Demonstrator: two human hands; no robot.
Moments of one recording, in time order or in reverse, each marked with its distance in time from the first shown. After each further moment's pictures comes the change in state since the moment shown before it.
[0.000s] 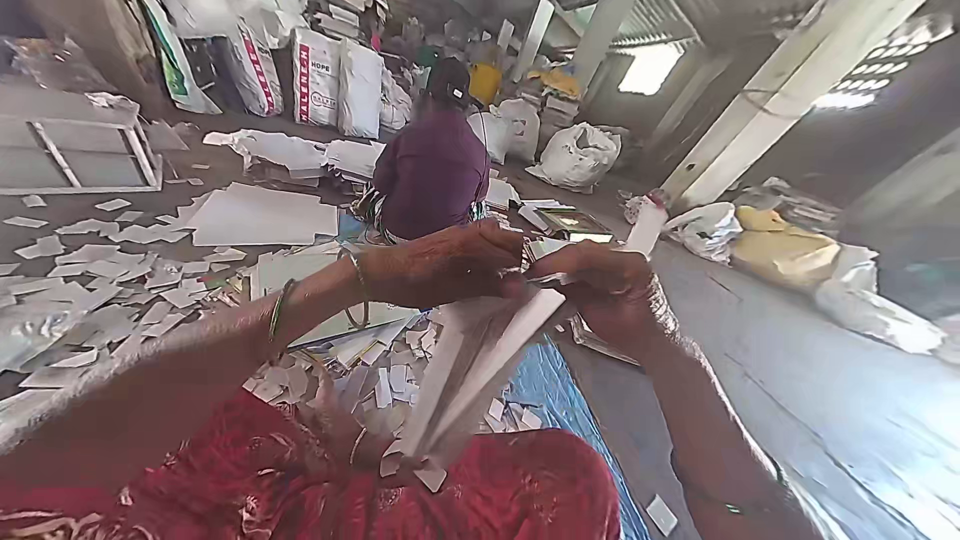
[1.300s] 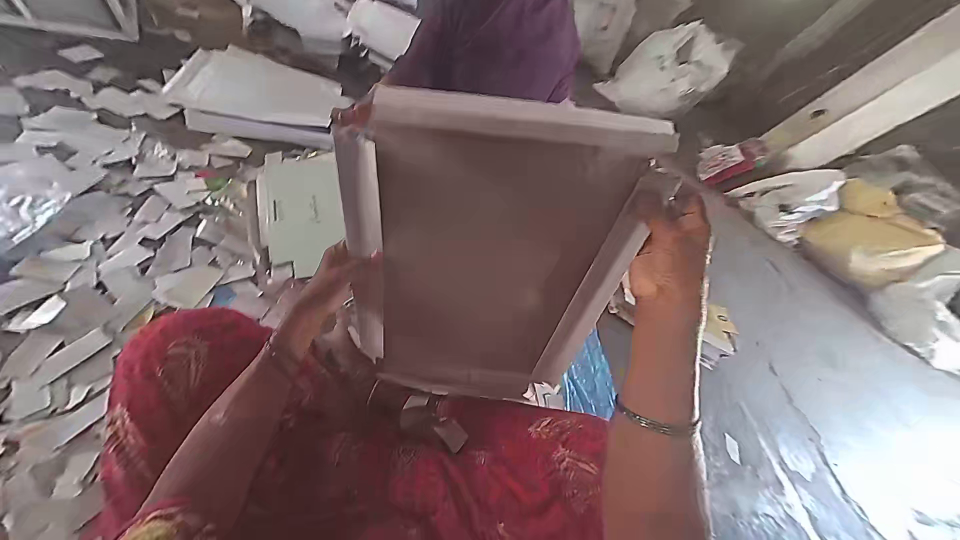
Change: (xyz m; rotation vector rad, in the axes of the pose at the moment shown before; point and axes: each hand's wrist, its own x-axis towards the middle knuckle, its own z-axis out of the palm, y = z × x) left_hand -0.259 -0.067 0.134 -0.779 1.106 -1.210; right_hand -0.034 0.128 0.084 0.337 0.489 0.858
